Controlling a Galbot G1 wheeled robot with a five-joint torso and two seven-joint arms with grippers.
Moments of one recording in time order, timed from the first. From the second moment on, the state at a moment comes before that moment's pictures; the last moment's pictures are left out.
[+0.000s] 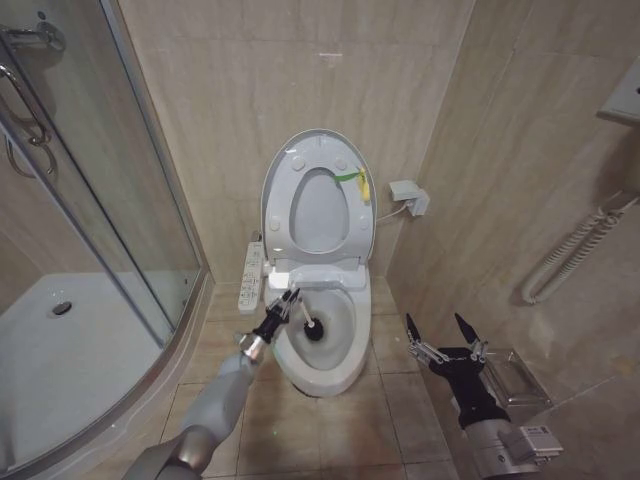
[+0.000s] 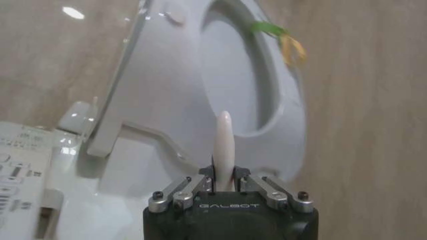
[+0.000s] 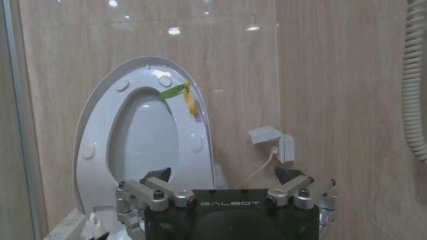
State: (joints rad) left arm 0.48 -1.52 -0.22 -0.46 -0.74 -0.72 0.86; right arm -1.76 1.38 0.63 2.37 0.27 0.04 0.06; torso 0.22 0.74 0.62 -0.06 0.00
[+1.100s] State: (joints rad) left arm 0.41 -1.58 -0.19 -0.45 -0.58 -0.66 0.65; right arm -1.76 1.38 0.63 2.37 0.27 0.04 0.06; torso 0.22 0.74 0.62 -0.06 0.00
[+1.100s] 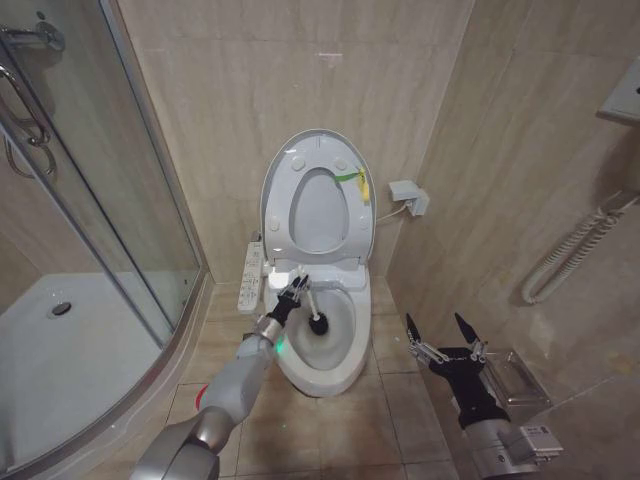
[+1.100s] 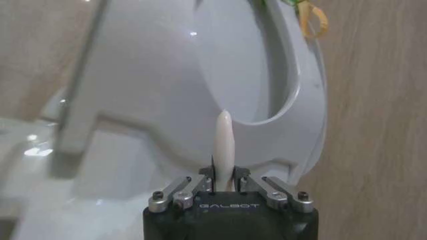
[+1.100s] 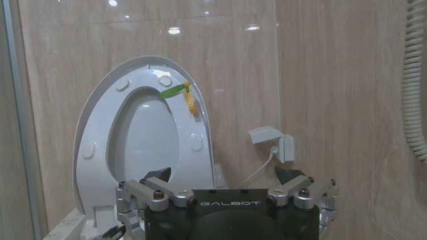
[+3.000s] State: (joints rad) left arm 0.45 -1.45 -0.08 -0.51 -0.41 -0.82 0.91; right arm -1.76 1.38 0.63 2.37 0.27 0.04 0.06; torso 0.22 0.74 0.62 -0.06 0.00
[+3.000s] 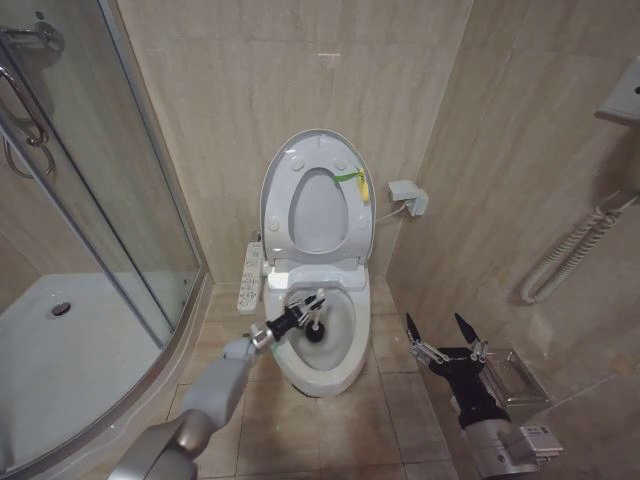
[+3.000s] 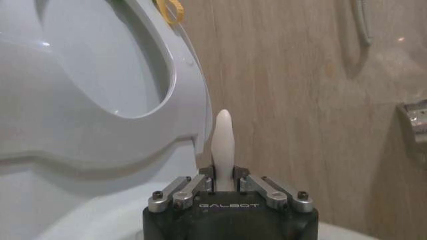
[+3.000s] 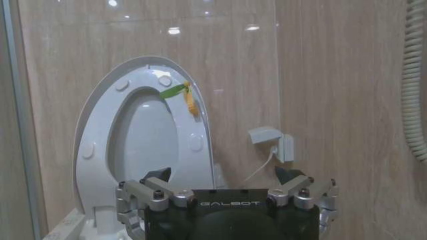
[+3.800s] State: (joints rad) left arm 0.71 -1.30 -0.10 -0.81 -0.59 -0.62 0.74; right arm -1.76 1.38 0.63 2.37 0.27 0.04 0.06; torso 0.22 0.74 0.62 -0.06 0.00
